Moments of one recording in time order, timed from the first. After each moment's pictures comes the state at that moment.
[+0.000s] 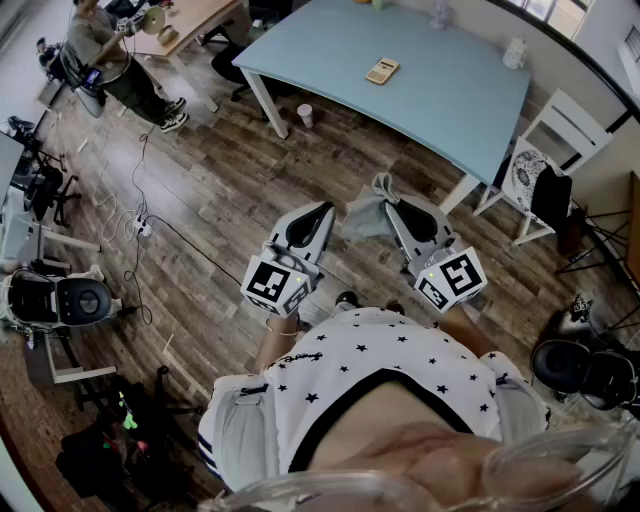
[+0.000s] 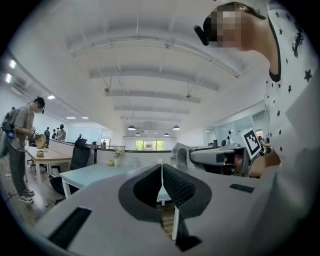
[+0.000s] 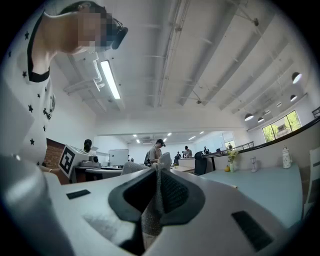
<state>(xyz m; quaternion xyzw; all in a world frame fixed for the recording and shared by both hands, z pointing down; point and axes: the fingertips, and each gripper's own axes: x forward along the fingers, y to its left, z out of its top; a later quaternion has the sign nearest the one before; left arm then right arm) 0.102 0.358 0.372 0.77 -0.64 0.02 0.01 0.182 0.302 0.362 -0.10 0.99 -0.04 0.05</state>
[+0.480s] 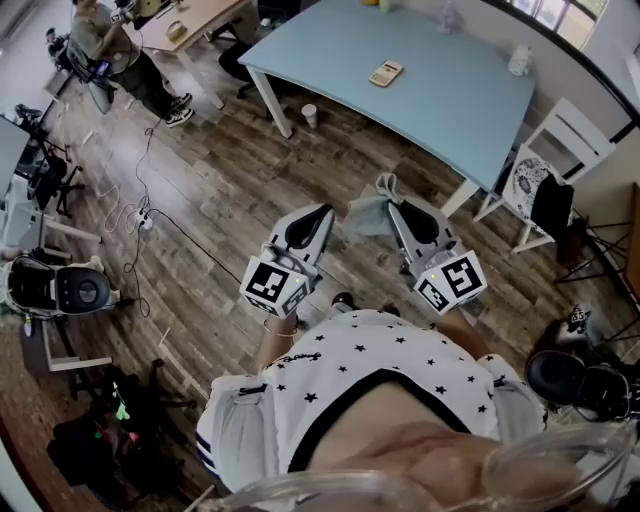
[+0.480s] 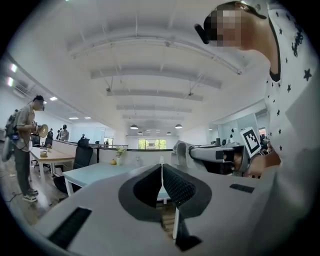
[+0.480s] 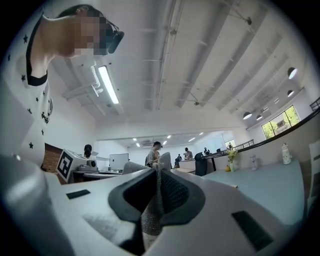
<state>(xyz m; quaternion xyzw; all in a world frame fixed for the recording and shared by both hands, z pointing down) 0.113 0.356 0.375 0.76 -0.65 0.02 0.02 0.198 0.292 0.362 -0.10 0.99 -0.05 0.07</state>
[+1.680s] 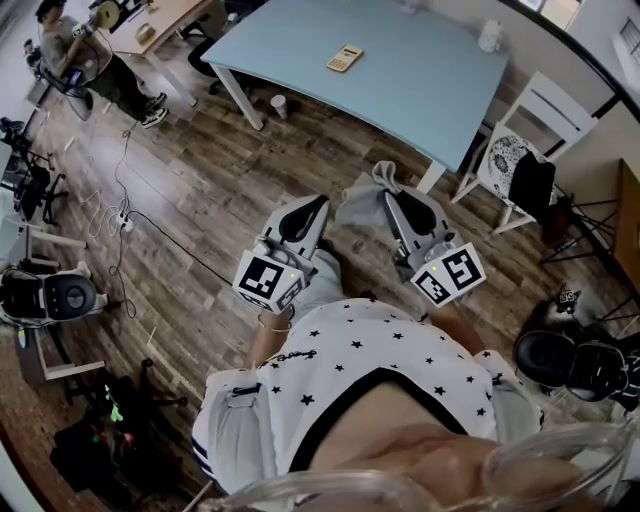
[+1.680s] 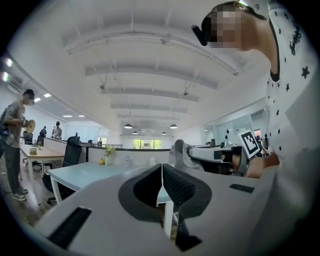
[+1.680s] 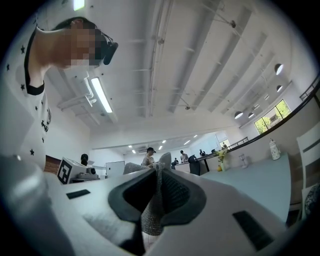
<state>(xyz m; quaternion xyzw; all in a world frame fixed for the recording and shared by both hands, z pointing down) 0.196 0.309 0.382 0.78 -0.63 0.02 0.02 0.281 0.246 0.368 -0.12 0.98 -0.09 0.11</state>
